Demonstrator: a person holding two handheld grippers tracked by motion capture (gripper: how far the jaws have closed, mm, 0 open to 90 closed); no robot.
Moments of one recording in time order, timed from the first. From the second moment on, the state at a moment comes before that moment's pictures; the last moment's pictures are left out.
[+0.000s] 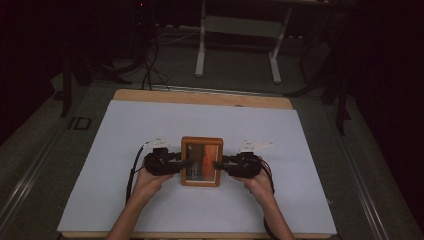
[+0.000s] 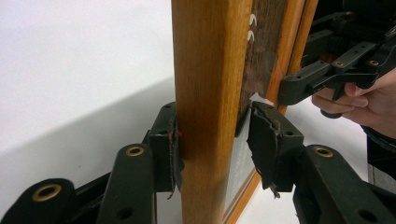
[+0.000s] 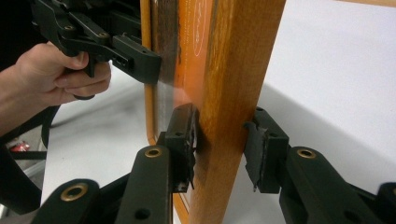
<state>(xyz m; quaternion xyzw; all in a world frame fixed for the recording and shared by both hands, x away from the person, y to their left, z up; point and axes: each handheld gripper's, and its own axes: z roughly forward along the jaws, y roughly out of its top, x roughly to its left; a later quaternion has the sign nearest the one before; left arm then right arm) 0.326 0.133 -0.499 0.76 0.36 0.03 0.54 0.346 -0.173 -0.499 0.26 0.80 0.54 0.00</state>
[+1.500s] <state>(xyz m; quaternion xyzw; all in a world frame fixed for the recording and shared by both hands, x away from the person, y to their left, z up) 0.311 0.152 -0.483 0.75 0.39 0.09 0.53 0.341 -0.201 -0.480 0.28 0.78 0.56 0.03</state>
